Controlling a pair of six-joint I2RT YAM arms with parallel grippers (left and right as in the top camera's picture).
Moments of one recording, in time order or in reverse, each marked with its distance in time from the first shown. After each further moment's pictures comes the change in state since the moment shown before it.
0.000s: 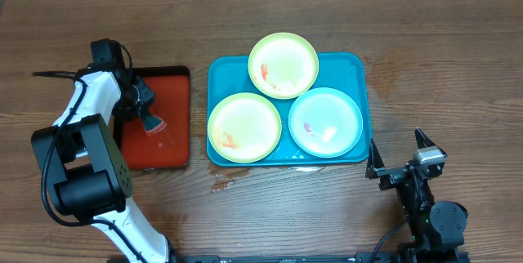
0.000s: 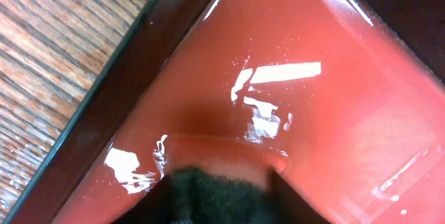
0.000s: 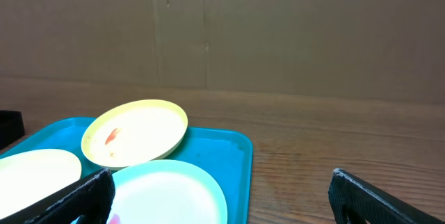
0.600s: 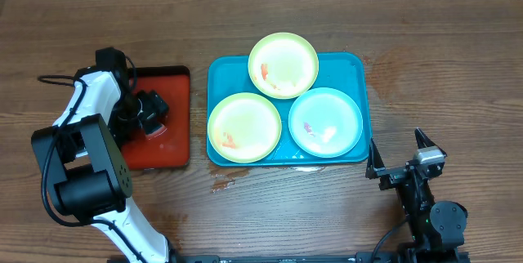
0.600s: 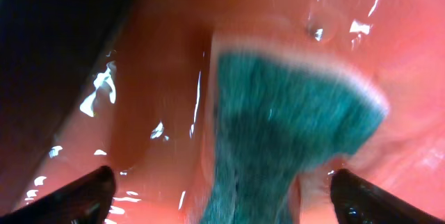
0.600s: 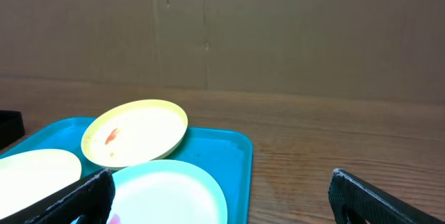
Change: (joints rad) left arm 0.000 0.000 0.001 -0.239 0.029 0.000; right arm 0.000 0.000 0.000 0.000 0.000 0.000
